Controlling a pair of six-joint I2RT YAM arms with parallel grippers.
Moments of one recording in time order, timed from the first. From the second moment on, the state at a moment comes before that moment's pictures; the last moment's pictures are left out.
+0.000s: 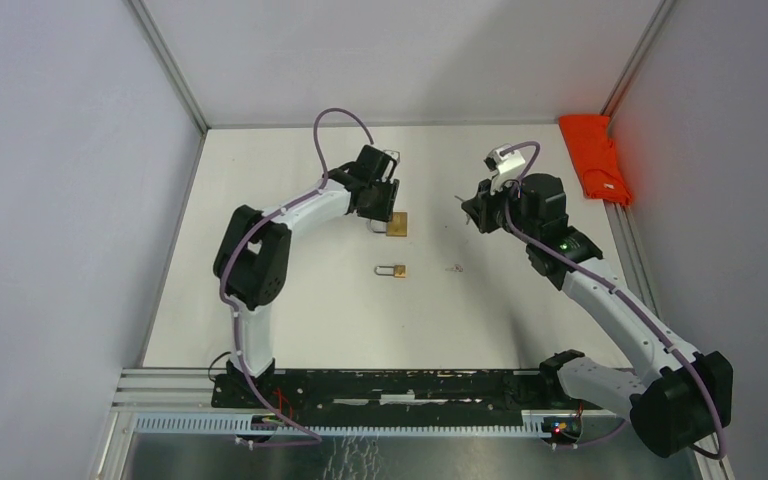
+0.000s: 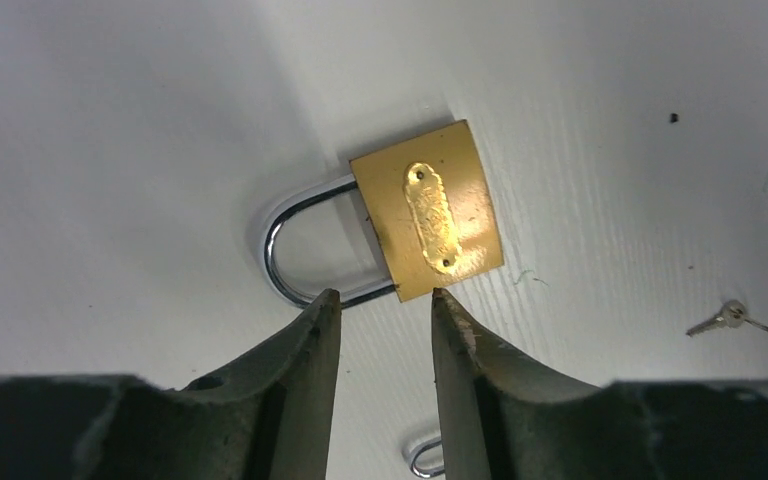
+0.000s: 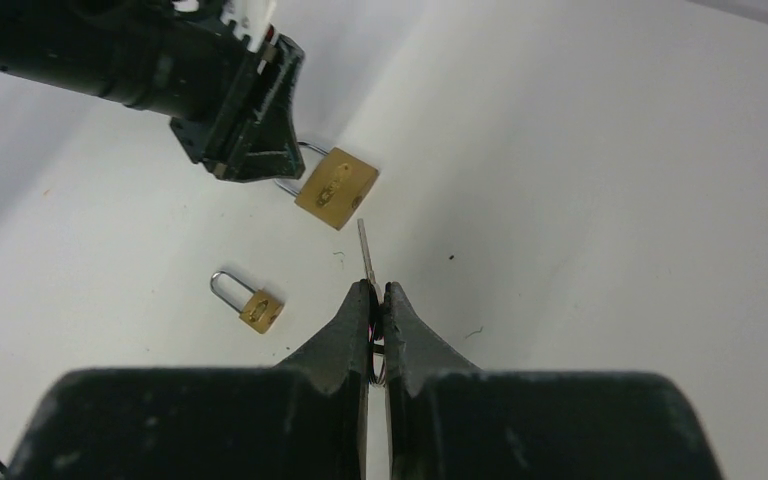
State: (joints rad) left arm -0.56 1.97 1.50 -0.47 0.01 -0.23; right arm 0.40 1.09 0.88 -0.13 -0.19 0.07
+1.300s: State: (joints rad) left arm -0.61 2.12 1.57 -0.48 0.02 -0.34; right arm 0.40 1.07 0.82 -0.06 -0.26 0.06
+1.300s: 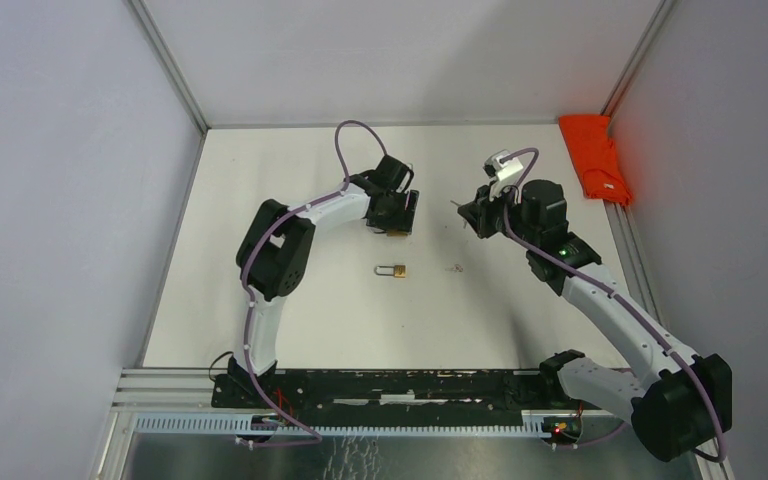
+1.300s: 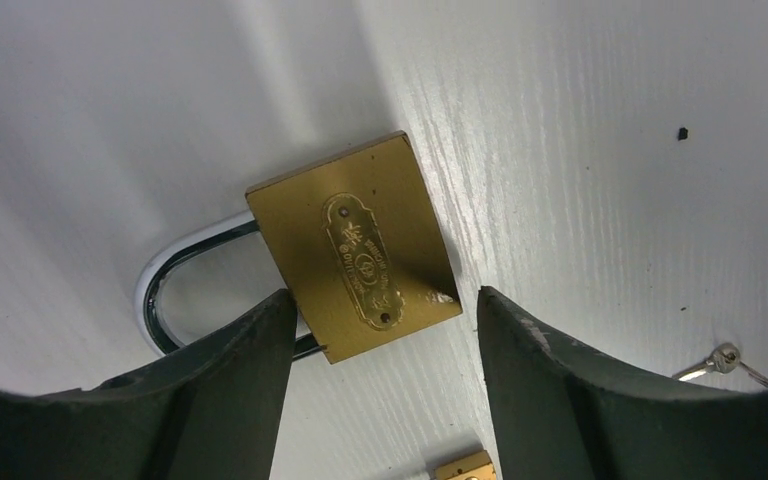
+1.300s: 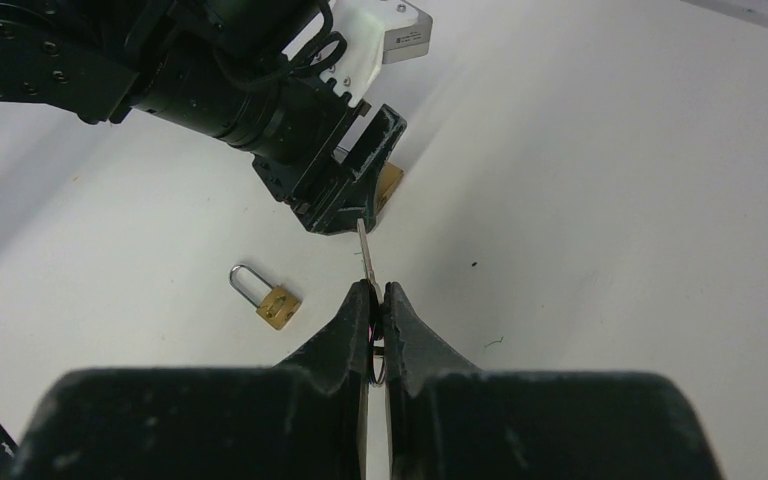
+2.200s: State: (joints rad) left arm -0.64 2.15 1.61 -0.51 -0.13 -0.40; right arm 0.39 1.07 0.79 -0.01 -0.29 0.07
